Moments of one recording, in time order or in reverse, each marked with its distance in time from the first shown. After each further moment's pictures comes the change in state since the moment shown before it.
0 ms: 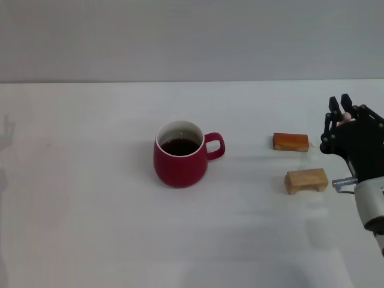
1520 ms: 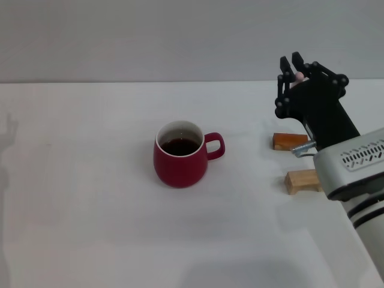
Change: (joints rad) left arm -0.012 -0.002 0.001 0.009 0.000 -0.003 -0.012; right arm 0.145 0.002 -0.008 0.041 -0.040 0.051 -0.003
